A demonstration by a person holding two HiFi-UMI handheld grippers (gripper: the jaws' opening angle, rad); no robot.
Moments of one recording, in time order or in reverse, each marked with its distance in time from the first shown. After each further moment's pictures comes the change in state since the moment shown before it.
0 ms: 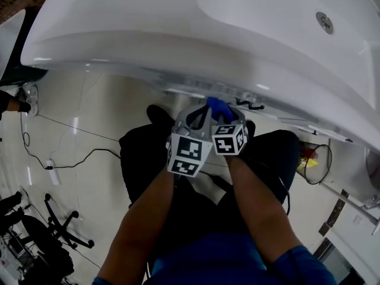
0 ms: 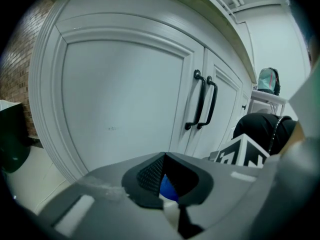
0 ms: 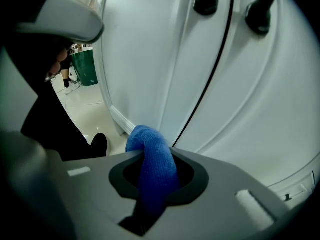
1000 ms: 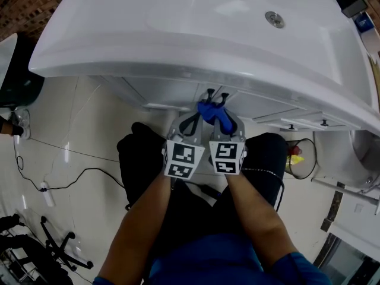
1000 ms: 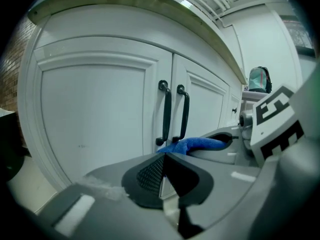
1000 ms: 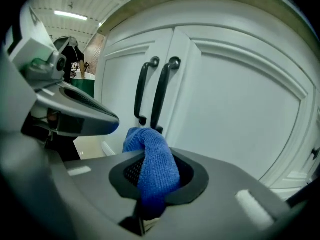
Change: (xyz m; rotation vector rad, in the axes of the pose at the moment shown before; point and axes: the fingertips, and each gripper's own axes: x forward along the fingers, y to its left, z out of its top) left arm 0.010 -0.059 0.023 0.058 -0.091 -0.034; right arm -0.123 -0.068 0.052 0.030 -0.397 -0.130
